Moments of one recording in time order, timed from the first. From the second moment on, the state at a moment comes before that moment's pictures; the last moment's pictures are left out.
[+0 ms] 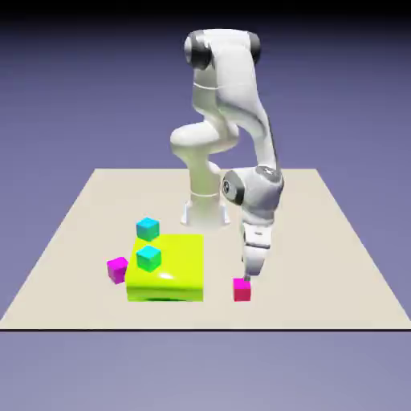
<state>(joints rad) 0.59 0.23 -0.29 -2.57 -0.28 2.73 -0.27</state>
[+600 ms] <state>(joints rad) 0.45 0.07 -0.39 -2.54 -0.28 2.53 -0.14</state>
